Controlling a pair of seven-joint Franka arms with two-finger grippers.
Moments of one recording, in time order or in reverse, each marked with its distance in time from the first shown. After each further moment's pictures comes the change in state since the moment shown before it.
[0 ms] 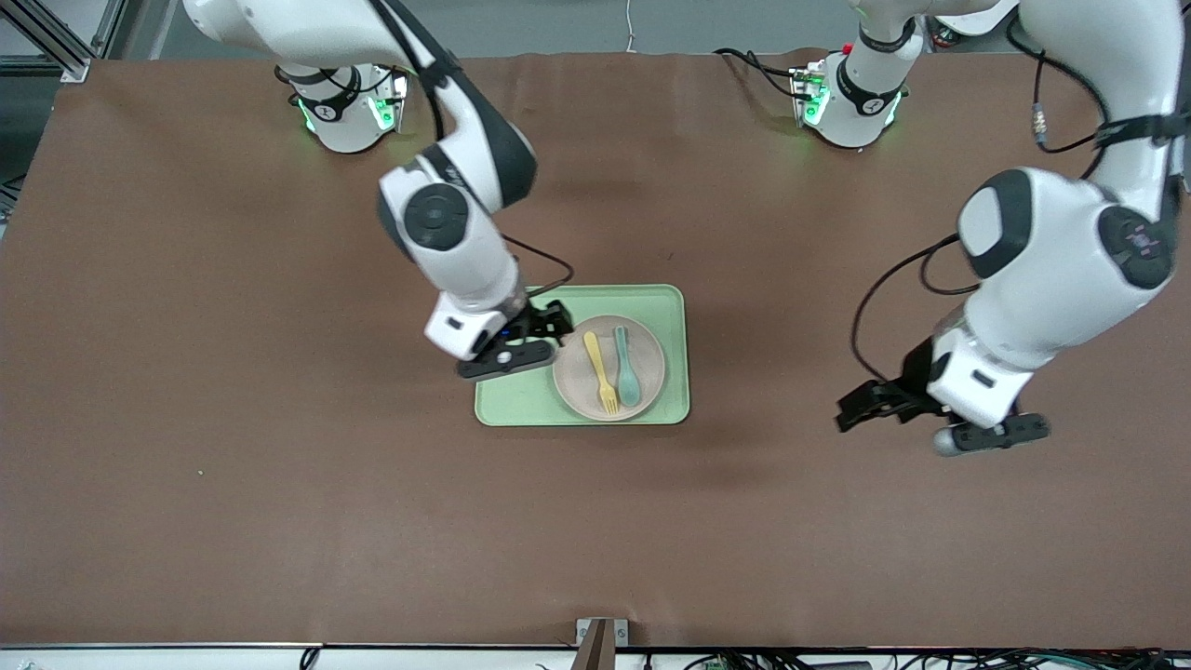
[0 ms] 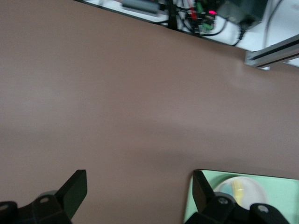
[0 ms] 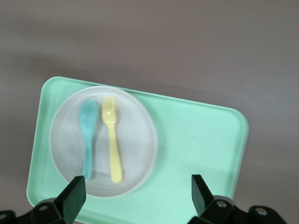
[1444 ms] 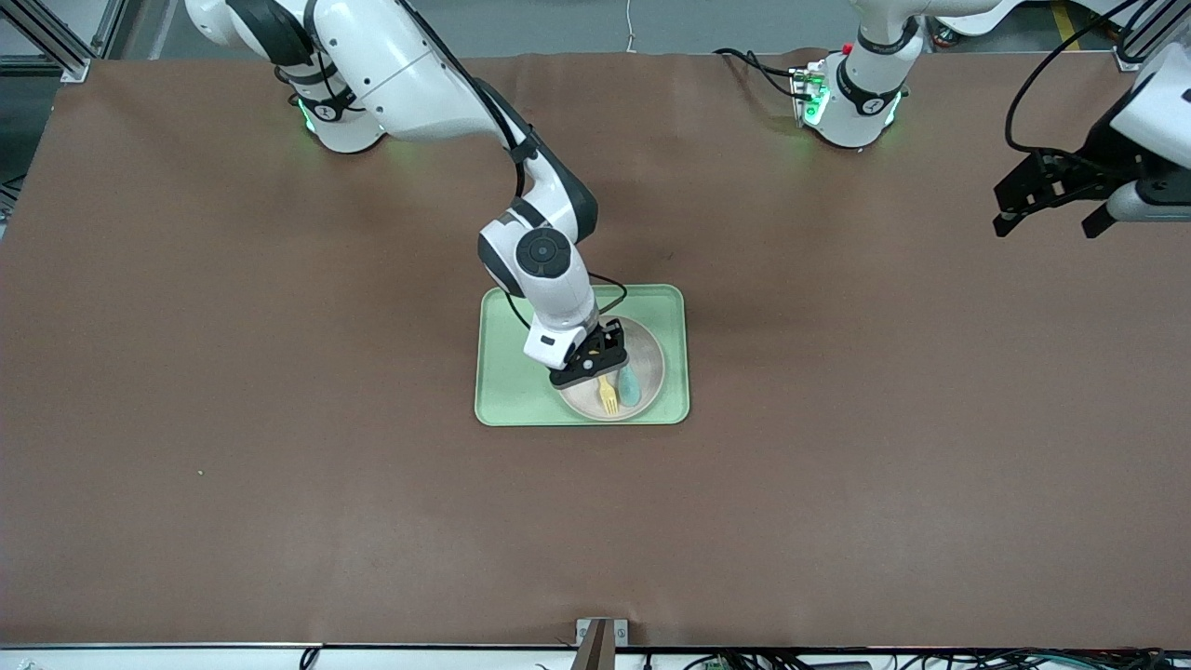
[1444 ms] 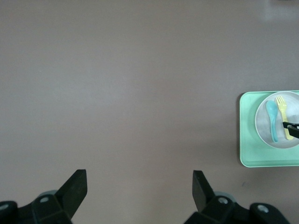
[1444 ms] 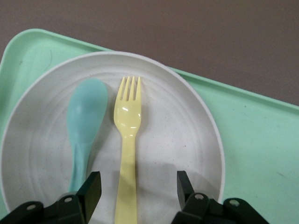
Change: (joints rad) left arm -0.066 -0.411 0.175 -0.017 0.072 -0.491 0.275; right arm 0.092 0.265 -0.011 0.053 -0.055 0.232 0.002
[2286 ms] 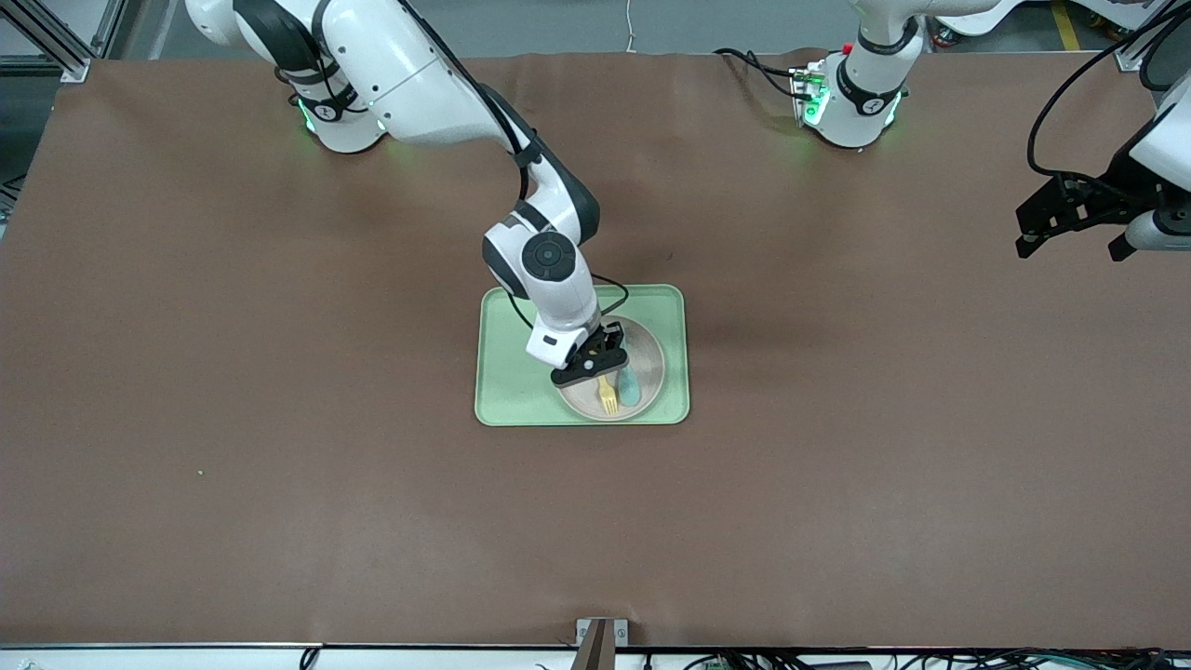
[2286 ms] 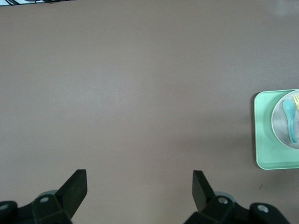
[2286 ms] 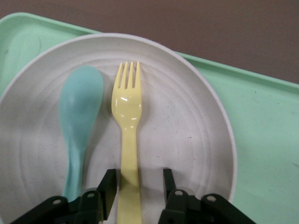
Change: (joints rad) left arm 0.007 0.063 0.006 0.044 0.035 0.000 0.047; right arm 0.013 0.017 -0.001 0.001 -0.001 0.000 0.041
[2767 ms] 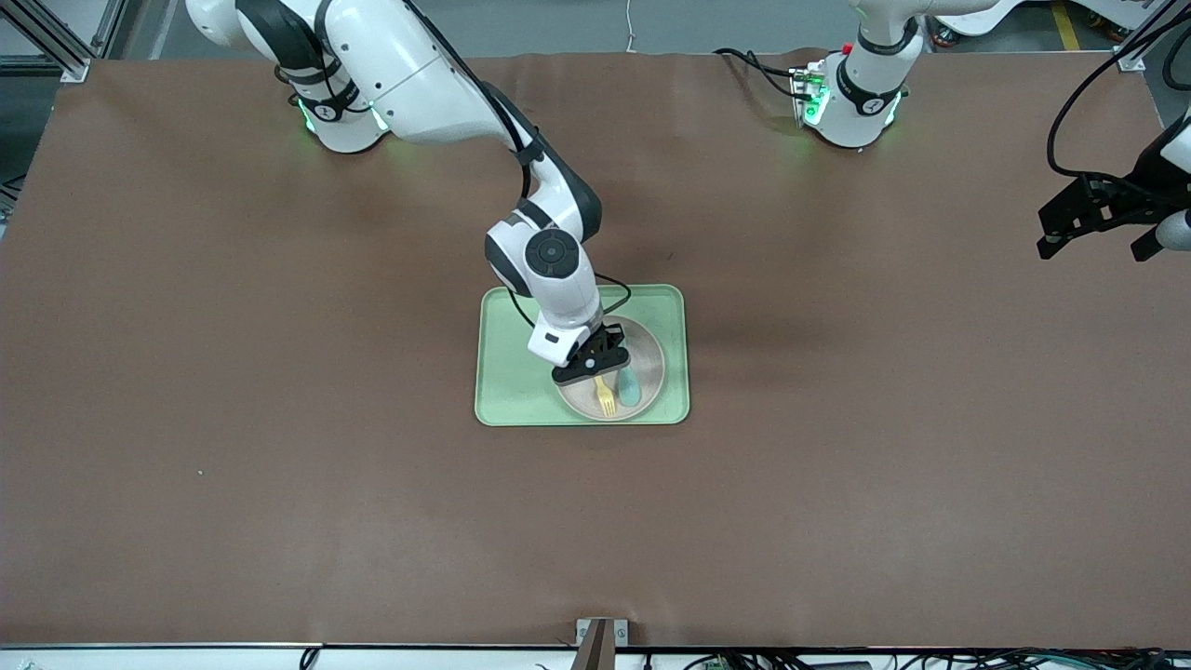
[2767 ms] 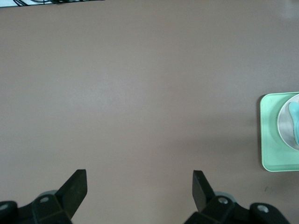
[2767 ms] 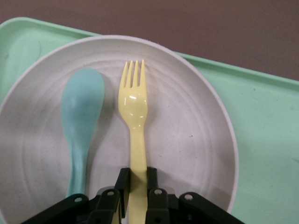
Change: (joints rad) left arm 0.030 0.000 0.001 0.006 0.000 0.000 0.025; right arm 0.016 0.000 -0.014 0.003 -0.002 -0.002 0.046
